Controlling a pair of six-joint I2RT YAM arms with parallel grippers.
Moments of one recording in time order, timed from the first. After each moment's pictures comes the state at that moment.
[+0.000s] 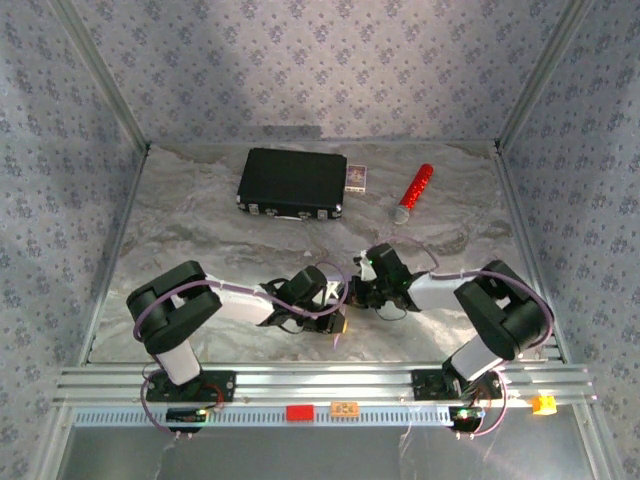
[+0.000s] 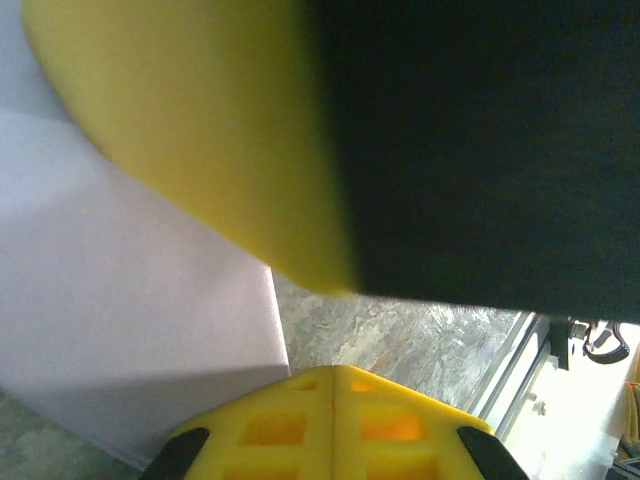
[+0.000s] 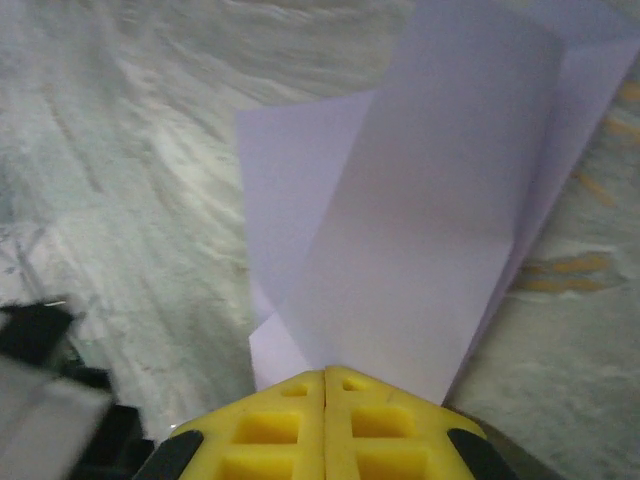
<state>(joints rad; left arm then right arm) -1.02 1.70 0.65 0.19 0.47 -0.84 0.63 1.58 0.51 0.18 -0.53 0.78</state>
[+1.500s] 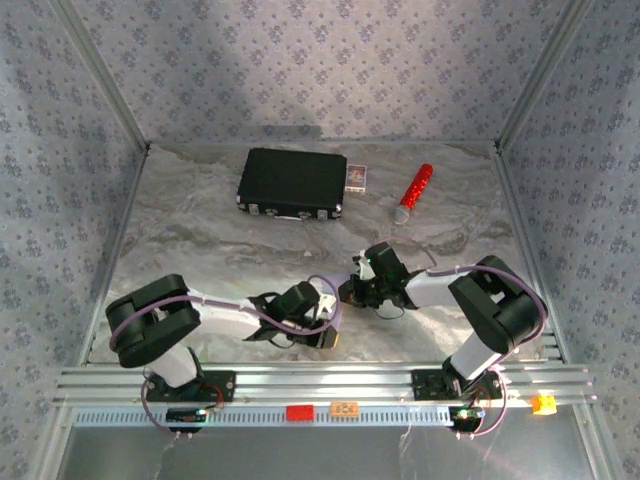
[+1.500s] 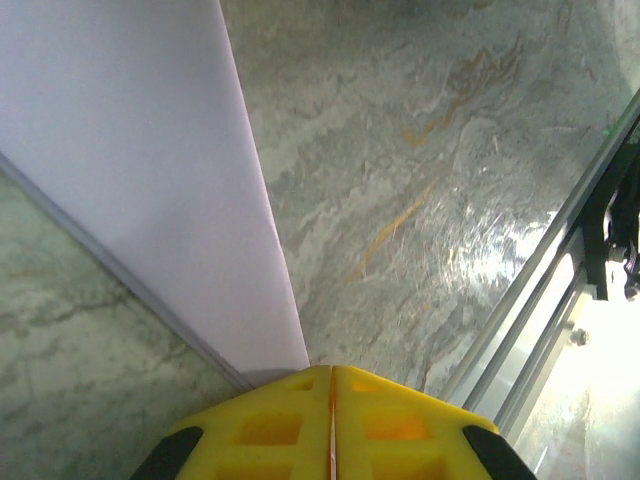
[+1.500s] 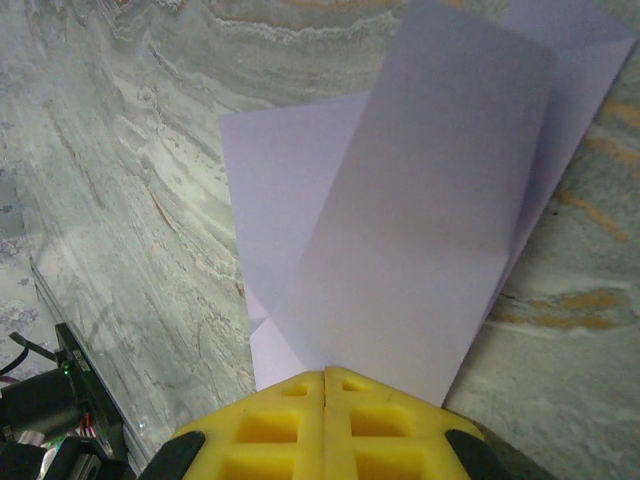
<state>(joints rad) -1.11 1.57 0.52 0.18 0.40 -0.82 0.62 1.60 0.52 0.19 -0.54 0.81</state>
